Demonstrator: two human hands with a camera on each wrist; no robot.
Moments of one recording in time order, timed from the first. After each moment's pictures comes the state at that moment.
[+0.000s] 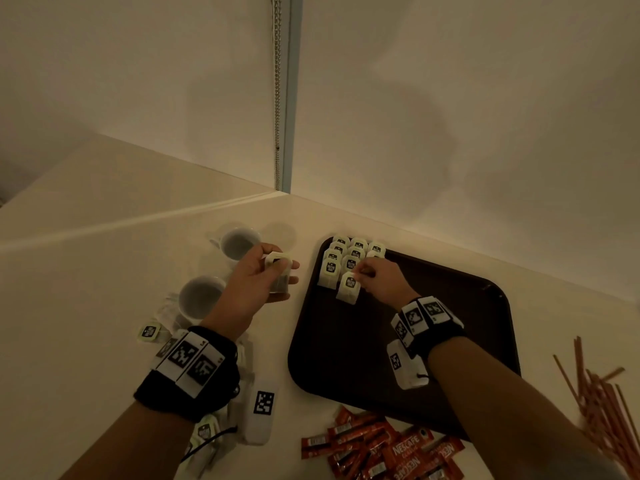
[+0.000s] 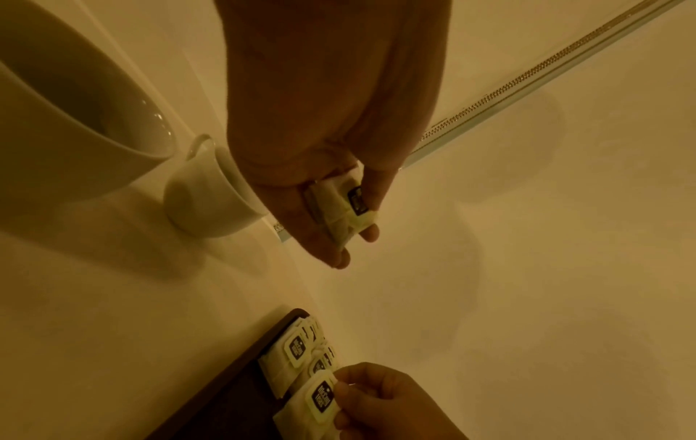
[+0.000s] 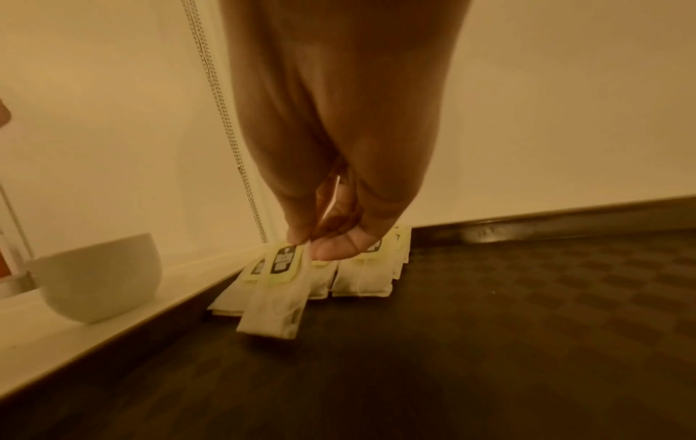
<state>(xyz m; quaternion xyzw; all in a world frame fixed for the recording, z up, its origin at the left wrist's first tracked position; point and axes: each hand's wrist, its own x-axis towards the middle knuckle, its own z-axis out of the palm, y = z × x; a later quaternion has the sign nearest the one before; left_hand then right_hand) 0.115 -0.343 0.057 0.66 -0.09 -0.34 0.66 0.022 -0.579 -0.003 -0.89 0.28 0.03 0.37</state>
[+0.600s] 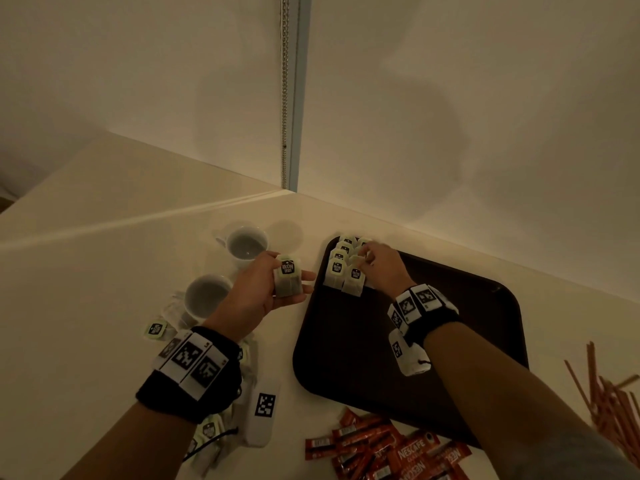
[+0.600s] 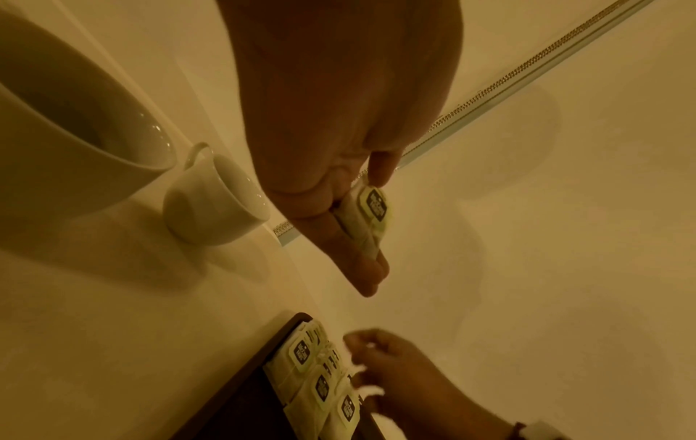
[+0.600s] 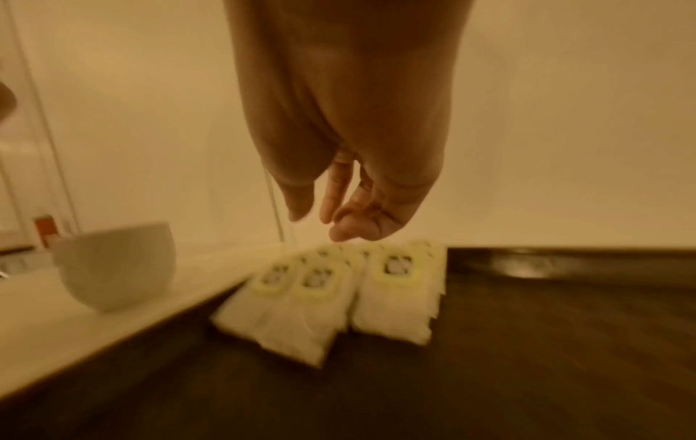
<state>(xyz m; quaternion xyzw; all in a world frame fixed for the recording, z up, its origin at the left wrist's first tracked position) 0.117 -0.349 0.059 0.55 0.01 -0.43 0.71 0.049 -0.580 -0.002 -0.90 0.30 0.00 0.32</state>
